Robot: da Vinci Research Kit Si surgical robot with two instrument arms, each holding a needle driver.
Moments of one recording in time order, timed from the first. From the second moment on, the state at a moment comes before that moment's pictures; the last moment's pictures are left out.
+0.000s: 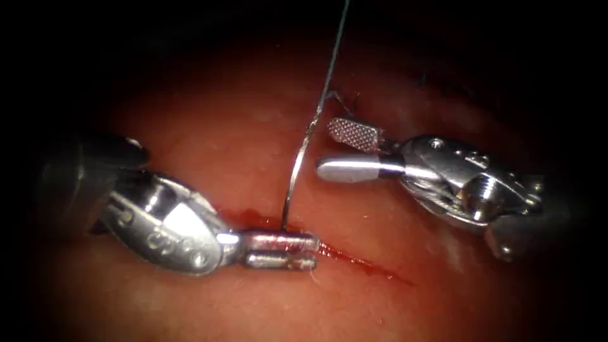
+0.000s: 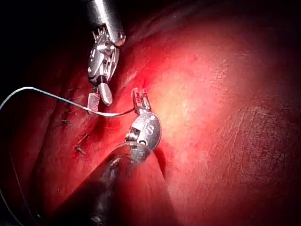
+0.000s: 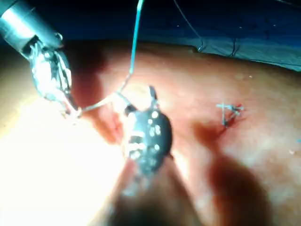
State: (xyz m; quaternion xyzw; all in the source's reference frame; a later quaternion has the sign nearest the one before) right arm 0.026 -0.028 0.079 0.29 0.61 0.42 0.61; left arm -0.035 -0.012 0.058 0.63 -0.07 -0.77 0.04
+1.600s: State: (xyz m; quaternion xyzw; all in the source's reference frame) right arm 0.027 -0.027 0.079 0.23 0.60 0.41 0.65; left arm -0.034 -0.012 0.058 0.61 0.03 -0.79 -0.03
